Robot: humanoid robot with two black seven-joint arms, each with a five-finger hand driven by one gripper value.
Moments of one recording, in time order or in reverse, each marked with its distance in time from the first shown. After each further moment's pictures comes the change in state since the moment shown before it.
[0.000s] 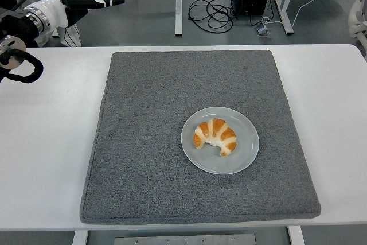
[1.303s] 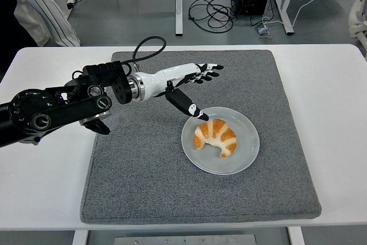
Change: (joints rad) left arm -0.055 -0.191 0.327 -0.311 0.542 0.047 0.012; right arm 0.001 0.000 0.000 0.000 0.000 0.000 0.000
